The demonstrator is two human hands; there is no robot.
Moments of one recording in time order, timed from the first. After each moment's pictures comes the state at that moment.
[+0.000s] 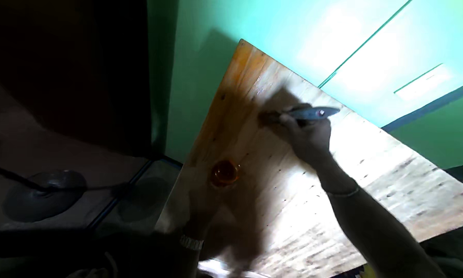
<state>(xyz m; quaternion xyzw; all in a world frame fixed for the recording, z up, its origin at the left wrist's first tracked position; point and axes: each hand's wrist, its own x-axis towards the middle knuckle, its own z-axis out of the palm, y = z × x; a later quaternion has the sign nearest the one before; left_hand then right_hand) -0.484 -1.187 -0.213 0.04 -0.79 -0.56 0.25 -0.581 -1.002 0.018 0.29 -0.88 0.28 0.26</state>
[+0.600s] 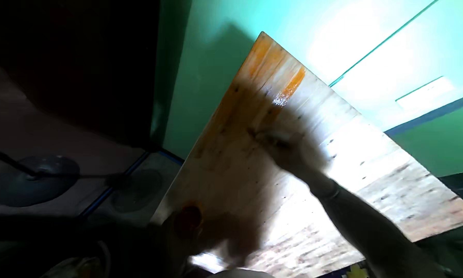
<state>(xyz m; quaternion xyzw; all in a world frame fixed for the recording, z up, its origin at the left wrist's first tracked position) -0.343 -1.217 -0.265 0.21 -0.77 -0.58 0.15 -0.566 -1.021 -0.035 0.37 -0.90 0.17 0.13</state>
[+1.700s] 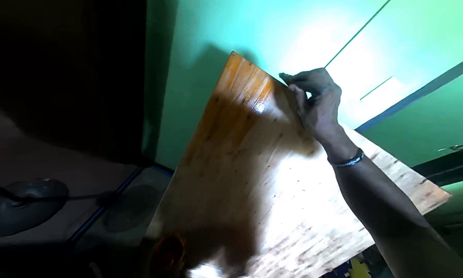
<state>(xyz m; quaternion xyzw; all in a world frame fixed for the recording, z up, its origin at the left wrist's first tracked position) -0.269 -1.235 -0.329 0.18 -0.81 -0.53 0.15 -0.593 -0.999 0.090 0.39 -0.83 0.03 0.39</state>
